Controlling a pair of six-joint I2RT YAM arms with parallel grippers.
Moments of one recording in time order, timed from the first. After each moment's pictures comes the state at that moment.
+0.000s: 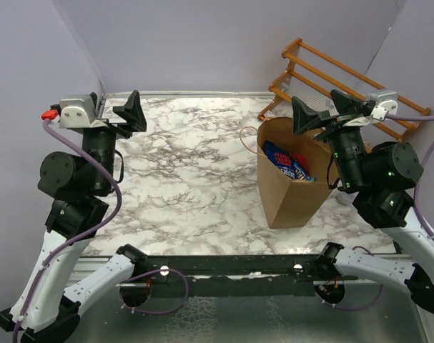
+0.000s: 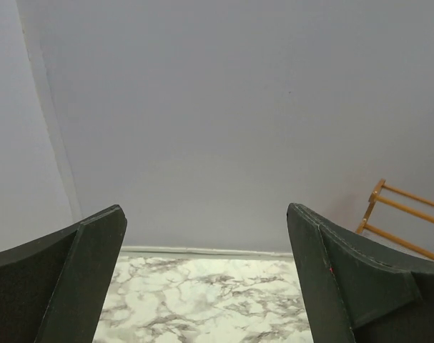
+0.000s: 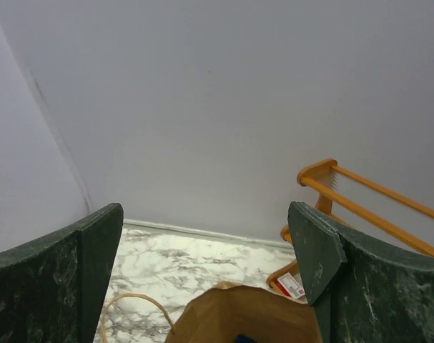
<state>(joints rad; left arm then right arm) -0.54 0.79 1.31 -0.09 -0.45 0.06 0.90 0.88 1.30 0.06 0.55 -0.19</state>
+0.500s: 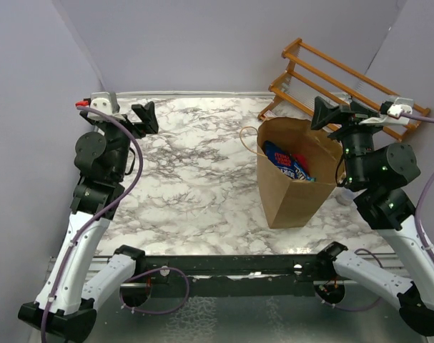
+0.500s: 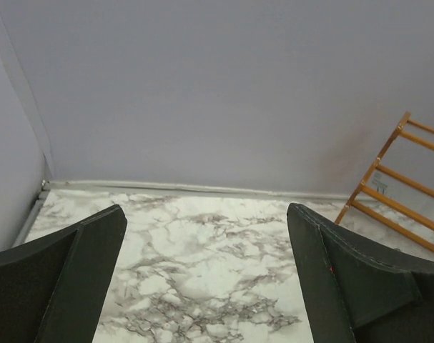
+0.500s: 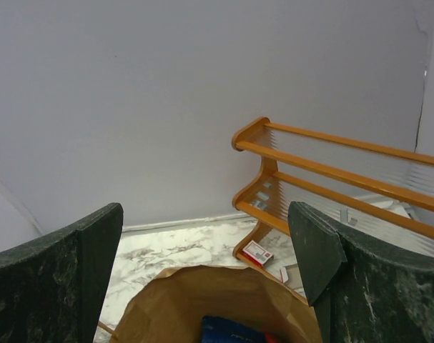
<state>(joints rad) -0.29 0.84 1.10 -0.06 -0.22 -0.14 0.60 0.82 1.18 -0.01 0.55 0.05</state>
